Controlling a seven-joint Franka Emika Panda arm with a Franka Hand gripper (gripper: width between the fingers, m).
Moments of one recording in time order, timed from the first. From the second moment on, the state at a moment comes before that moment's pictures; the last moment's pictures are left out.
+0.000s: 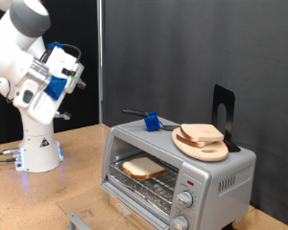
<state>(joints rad) -0.14 -0.54 -0.37 -2.68 0.75 1.79 -0.04</state>
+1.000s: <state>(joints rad) -0.16 -0.32 -0.45 -2.56 0.87 1.79 -0.10</state>
